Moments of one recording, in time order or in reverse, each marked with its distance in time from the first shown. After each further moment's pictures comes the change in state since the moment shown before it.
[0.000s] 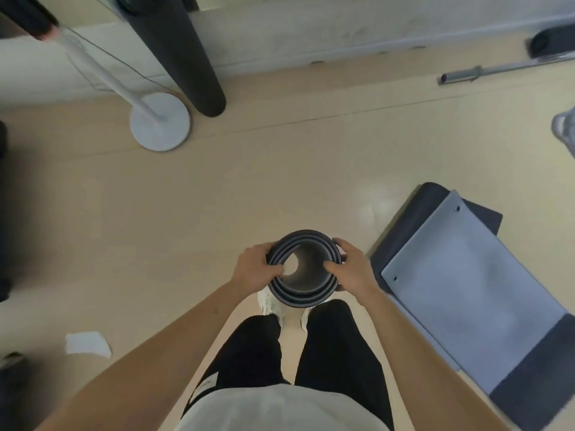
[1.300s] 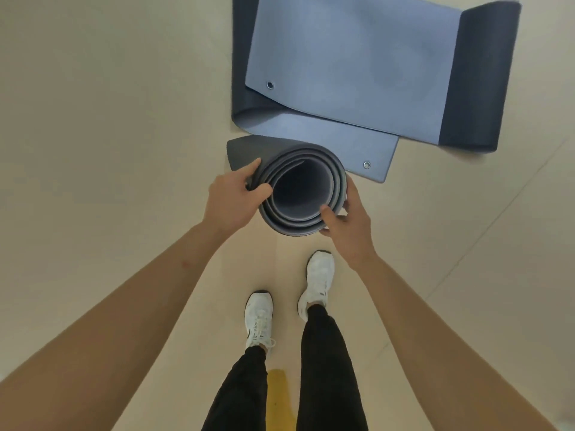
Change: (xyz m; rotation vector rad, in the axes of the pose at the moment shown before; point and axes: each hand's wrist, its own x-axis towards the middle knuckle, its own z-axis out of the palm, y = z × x) left_hand -0.164 -0.145 0.550 0.252 -0.083 0.437; right_hand -0.211 0.680 0.106 0.584 0.642 -0.090
